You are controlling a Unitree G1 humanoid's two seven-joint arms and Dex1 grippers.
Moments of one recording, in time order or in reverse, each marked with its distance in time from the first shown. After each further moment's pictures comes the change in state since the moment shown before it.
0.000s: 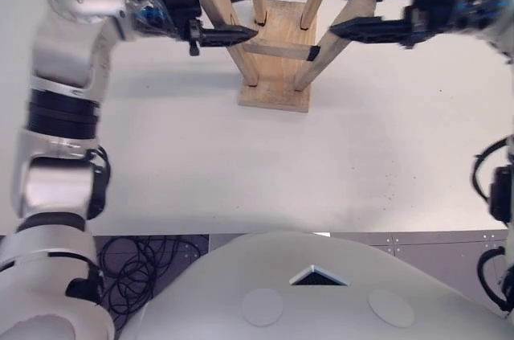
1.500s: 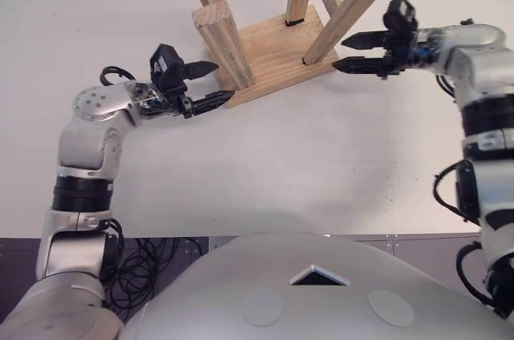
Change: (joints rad) left arm 0.461 -0.022 0.134 -0.137 -0.004 0.088 0.083; right arm -0.096 0.116 0.027 0.811 -0.291 -0.366 0.126
